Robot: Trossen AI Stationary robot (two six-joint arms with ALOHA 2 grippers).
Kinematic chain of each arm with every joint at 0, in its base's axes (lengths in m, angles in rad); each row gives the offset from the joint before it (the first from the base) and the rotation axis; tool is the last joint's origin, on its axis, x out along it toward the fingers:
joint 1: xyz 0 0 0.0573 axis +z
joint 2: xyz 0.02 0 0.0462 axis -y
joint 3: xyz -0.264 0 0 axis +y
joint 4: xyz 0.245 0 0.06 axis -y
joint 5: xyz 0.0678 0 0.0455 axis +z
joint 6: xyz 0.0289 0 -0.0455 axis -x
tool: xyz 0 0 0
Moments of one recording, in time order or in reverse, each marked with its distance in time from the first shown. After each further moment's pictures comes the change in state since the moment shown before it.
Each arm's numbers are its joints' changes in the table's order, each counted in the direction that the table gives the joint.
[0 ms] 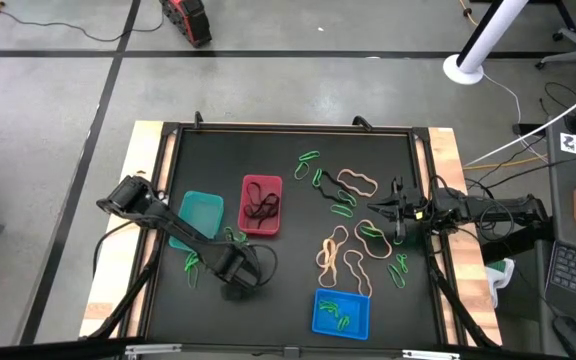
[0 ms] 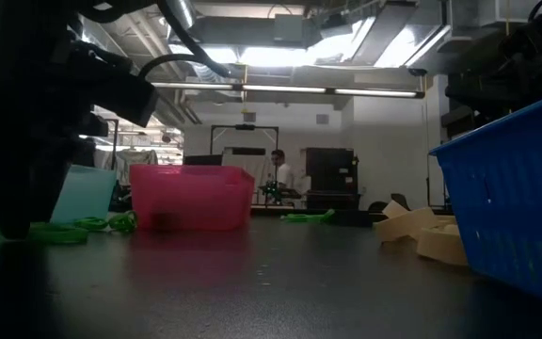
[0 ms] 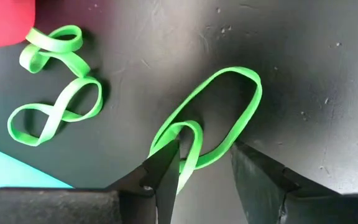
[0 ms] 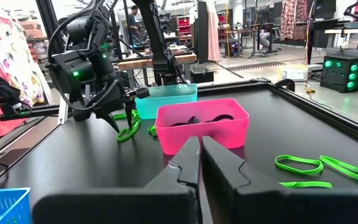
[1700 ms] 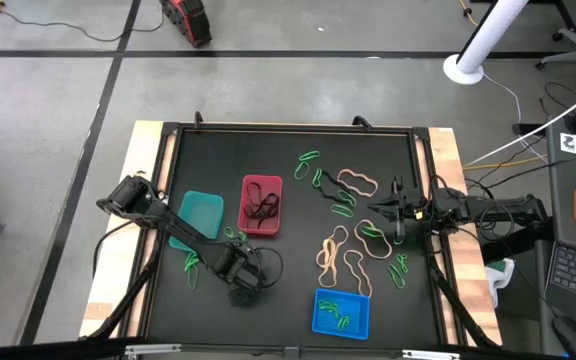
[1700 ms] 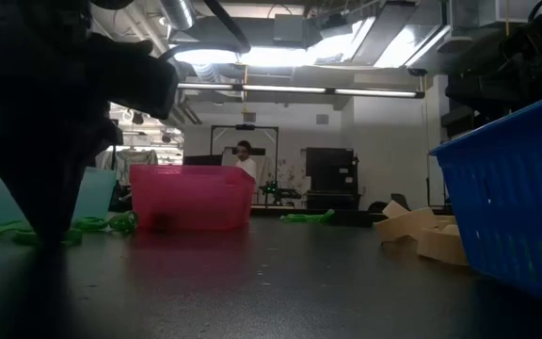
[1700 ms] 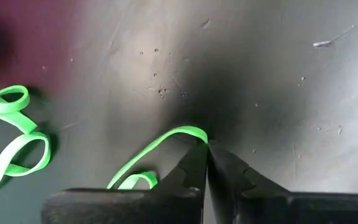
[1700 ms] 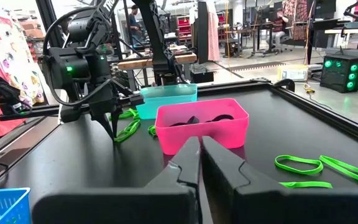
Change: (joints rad) left arm 0.001 -0.001 0.010 0.185 0.001 -0.003; right arm 0.000 0.000 0.000 -0.001 0.000 0.000
